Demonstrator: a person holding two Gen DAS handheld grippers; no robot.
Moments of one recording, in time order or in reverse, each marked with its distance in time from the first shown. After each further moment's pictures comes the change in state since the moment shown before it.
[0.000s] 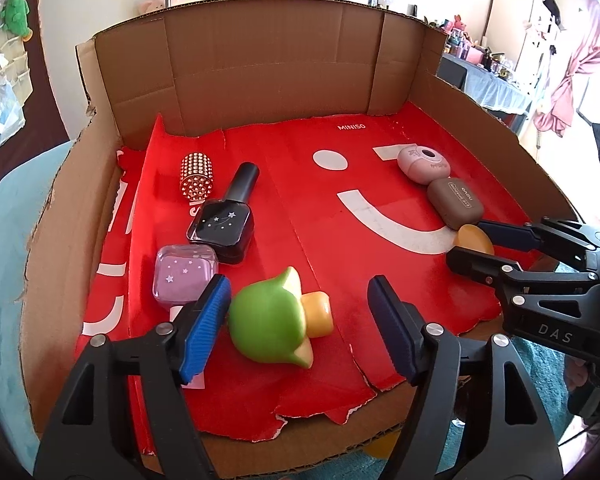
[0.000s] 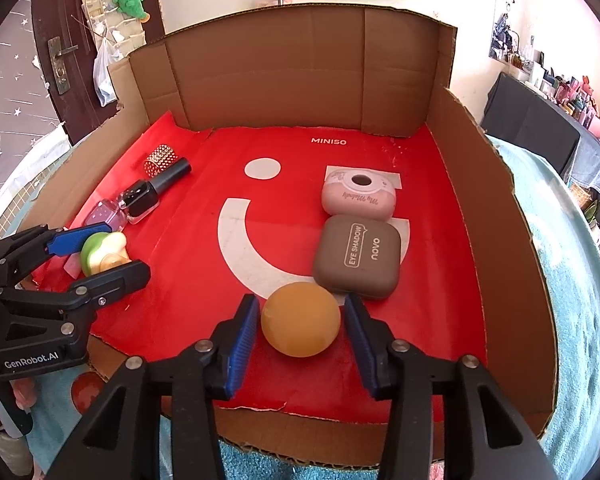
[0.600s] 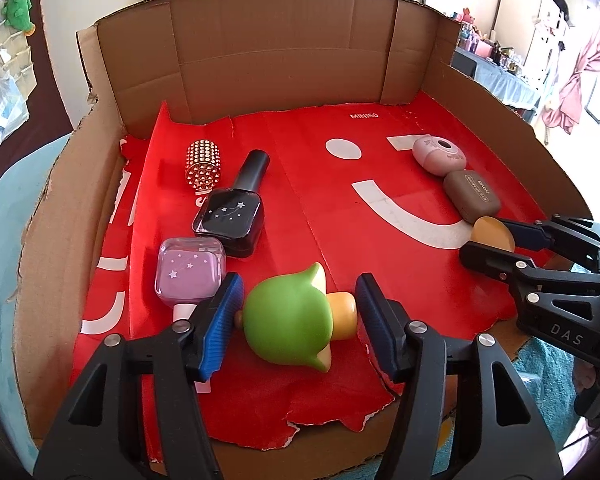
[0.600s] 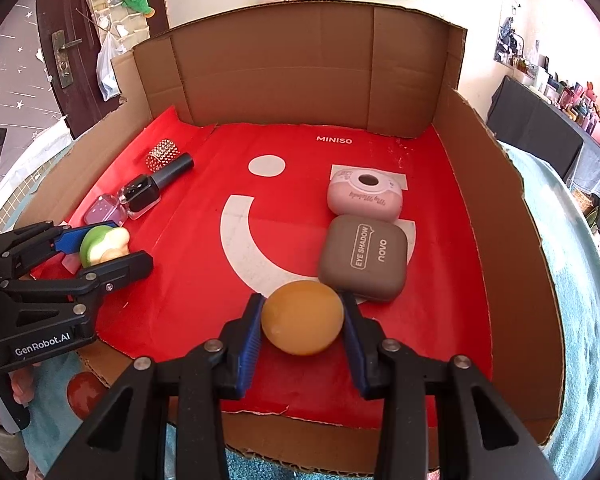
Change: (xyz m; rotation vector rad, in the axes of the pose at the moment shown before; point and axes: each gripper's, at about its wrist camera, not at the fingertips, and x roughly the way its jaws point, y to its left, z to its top) left arm 0.013 0.006 0.001 -0.006 0.037 0.019; right arm 0.002 0.003 -0.001 -0.022 0.006 -0.001
